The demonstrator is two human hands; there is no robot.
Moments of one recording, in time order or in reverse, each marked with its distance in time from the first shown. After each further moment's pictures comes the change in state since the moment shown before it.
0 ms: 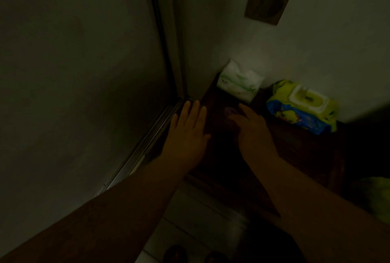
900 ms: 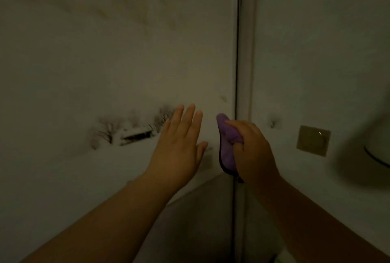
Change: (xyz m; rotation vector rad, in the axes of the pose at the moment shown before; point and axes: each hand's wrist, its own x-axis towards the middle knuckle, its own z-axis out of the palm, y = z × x) left_hand -0.125 0.052 -0.545 0.425 0.831 -0.104; right_hand 0.016 -0.456 -0.309 0.379 0.321 -0.666
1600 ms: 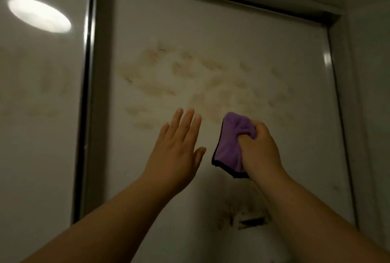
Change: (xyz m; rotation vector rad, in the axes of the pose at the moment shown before) left_hand -0.018 -0.172 -0.279 0.489 0.244 -0.150; right_hand 0.095 -0.284 0.099 0.641 0.022 0.050
